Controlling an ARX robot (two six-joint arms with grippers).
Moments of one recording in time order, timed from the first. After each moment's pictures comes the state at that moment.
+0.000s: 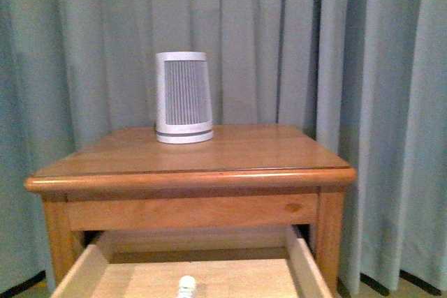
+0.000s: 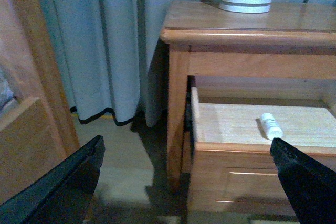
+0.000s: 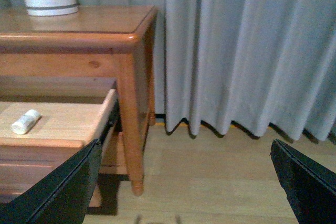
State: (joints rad) left arm -0.01 0.00 0.01 -0.01 0.00 0.00; right arm 0.00 0.00 0.01 0.00 0.00 0.00
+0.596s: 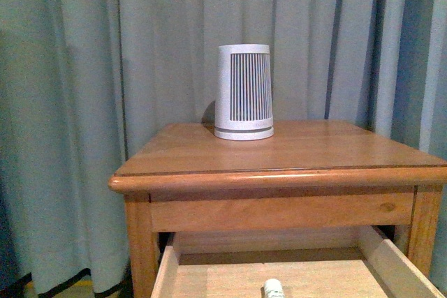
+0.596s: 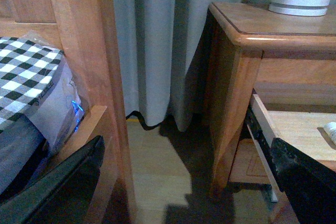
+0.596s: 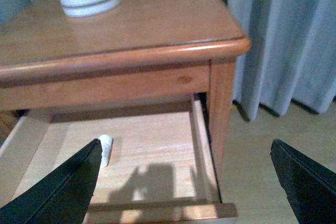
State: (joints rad) left arm 0.00 0.00 0.01 0.00 0.00 0.00; right arm 0.19 0.89 0.41 0.27 0.20 0.17
